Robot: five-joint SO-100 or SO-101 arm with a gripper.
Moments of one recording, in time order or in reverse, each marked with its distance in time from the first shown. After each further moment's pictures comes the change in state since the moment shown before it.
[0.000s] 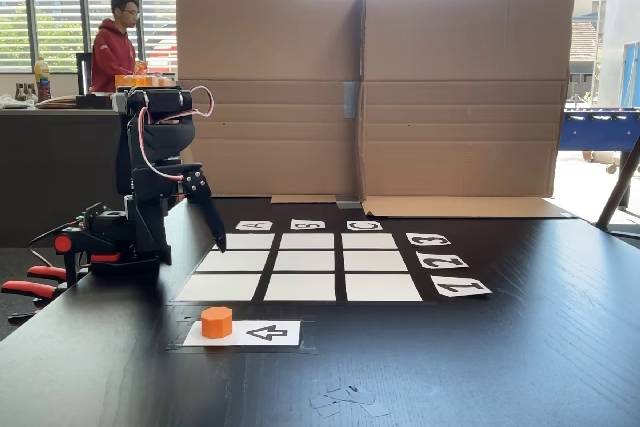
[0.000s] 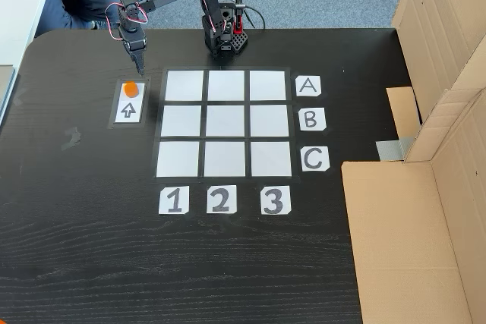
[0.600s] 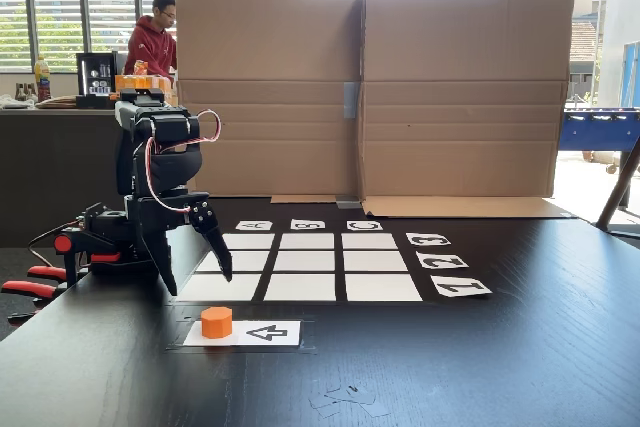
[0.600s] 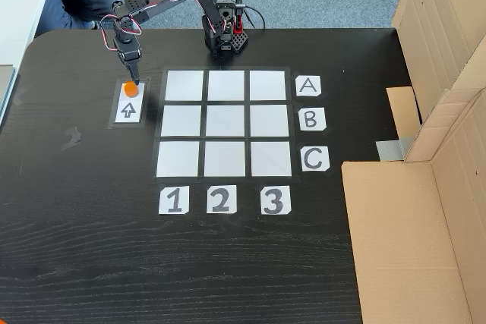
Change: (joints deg) arm -0.1 -9.3 -3.0 -6.2 0.0
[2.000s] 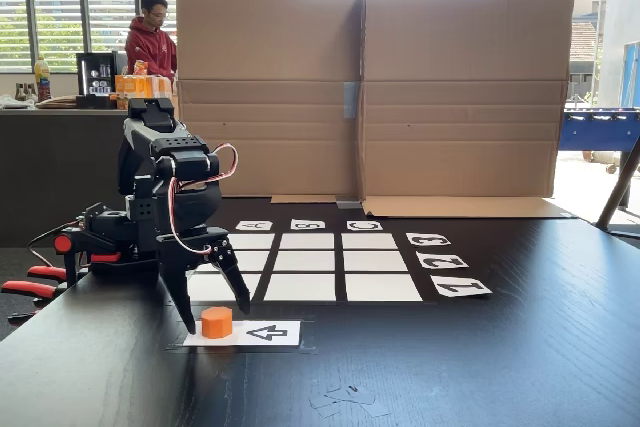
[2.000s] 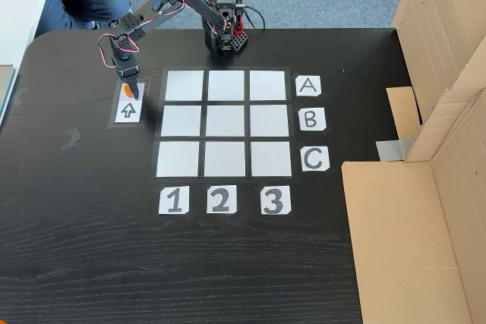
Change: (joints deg) arm -2.6 -13.4 -7.9 -3.6 0.5
